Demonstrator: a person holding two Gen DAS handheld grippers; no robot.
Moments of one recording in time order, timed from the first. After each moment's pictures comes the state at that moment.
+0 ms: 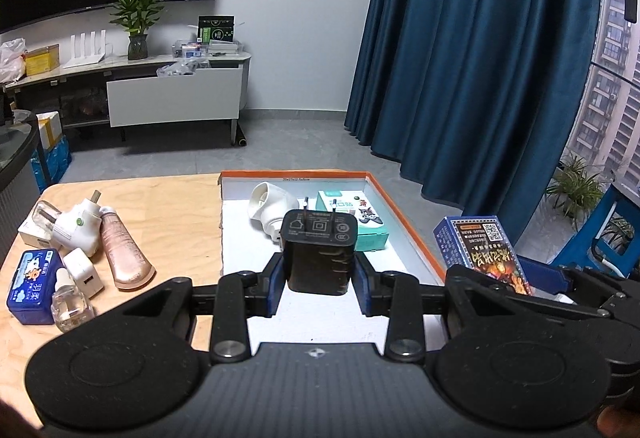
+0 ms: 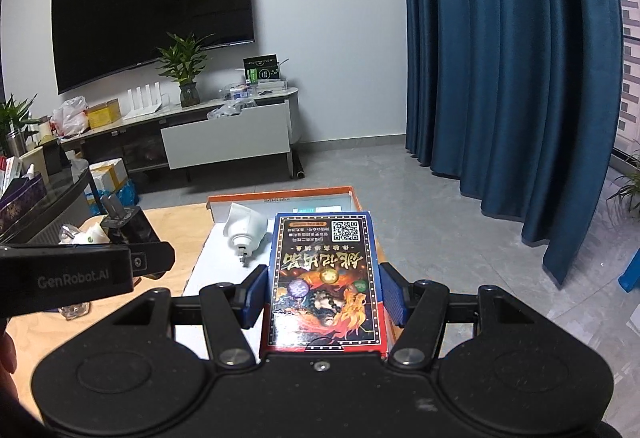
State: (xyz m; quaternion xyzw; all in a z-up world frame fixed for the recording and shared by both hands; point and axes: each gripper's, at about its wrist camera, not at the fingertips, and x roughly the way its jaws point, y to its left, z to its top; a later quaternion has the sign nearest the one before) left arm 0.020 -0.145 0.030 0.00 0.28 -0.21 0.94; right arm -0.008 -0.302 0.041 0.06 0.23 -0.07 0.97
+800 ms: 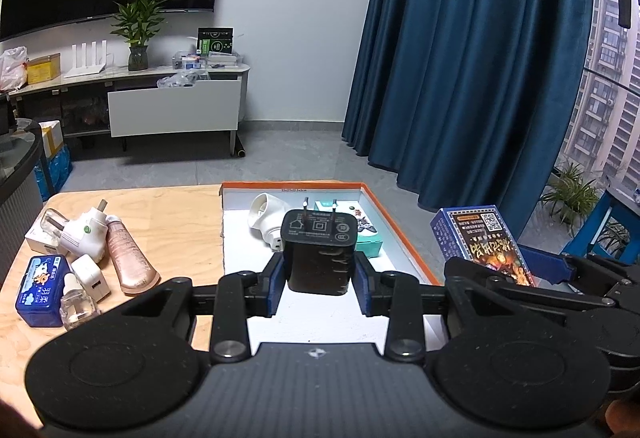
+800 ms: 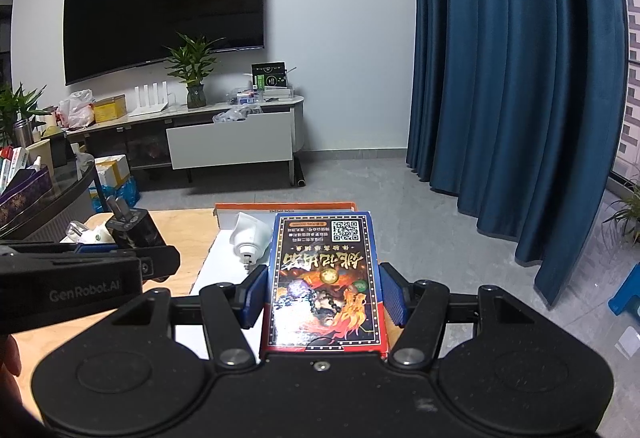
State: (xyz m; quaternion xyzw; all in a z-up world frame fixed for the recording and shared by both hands) left arm 0.007 -0.141 0.035 -0.01 0.26 -0.22 0.94; right arm -0.018 -0.297 0.053 0.04 0.22 -0.07 0.97
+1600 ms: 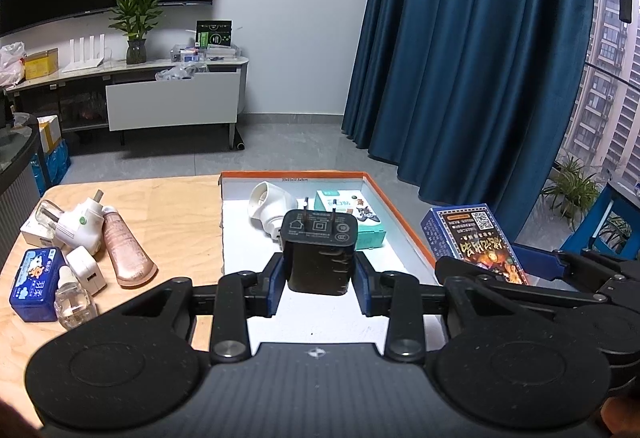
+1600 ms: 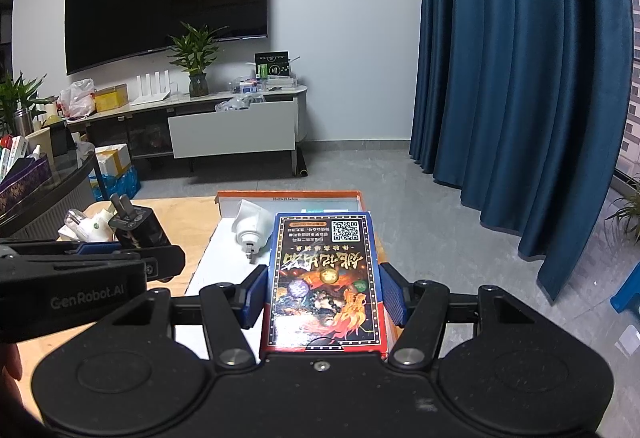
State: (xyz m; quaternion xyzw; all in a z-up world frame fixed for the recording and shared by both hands) left arm 0.010 -0.143 0.028 0.00 0.27 -0.22 0.94; right arm -0.005 -0.299 0.049 0.03 0.24 -0.06 0.97
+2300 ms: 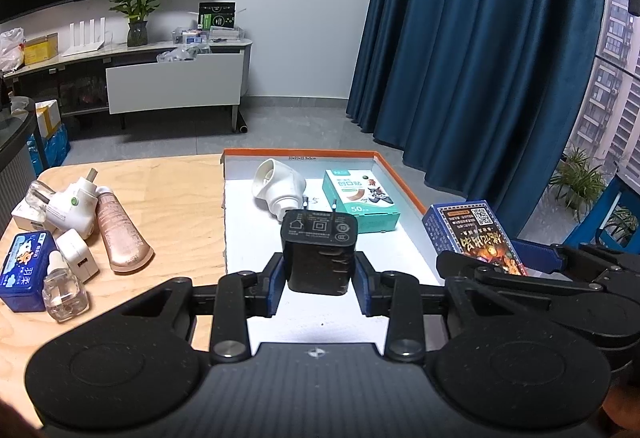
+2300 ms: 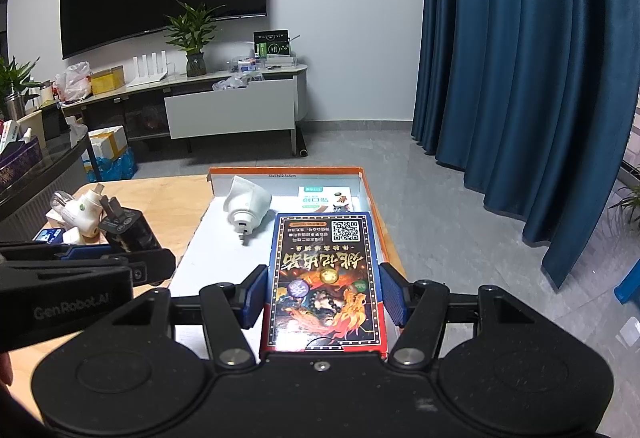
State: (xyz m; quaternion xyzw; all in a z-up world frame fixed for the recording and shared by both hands) left arm 0.025 -0.146 0.013 0.00 0.30 -0.21 0.93; right arm 0.023 -0.307 0.032 0.03 0.27 -0.06 0.96
